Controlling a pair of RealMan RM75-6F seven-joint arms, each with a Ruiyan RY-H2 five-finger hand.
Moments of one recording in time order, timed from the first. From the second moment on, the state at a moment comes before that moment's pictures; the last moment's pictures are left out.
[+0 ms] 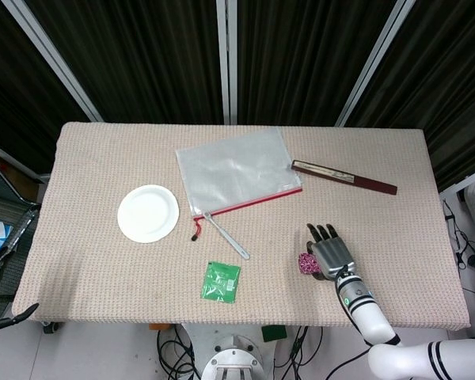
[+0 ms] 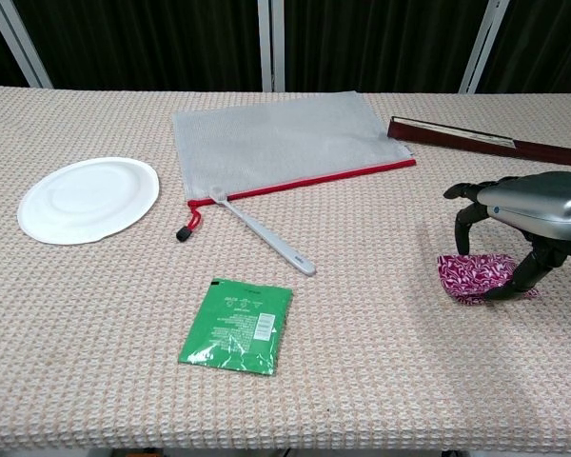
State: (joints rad) left arm 0.09 -1.12 0.07 -1.32 1.64 1.64 -0.23; right arm 0.71 -1.40 -0.05 -1.92 -0.75 1.17 -0.81
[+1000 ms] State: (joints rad) left arm 0.09 -1.12 0.07 -1.33 1.64 1.66 -0.23; right arm 0.69 -1.33 -0.07 -2.01 -0.80 1.24 -0.84
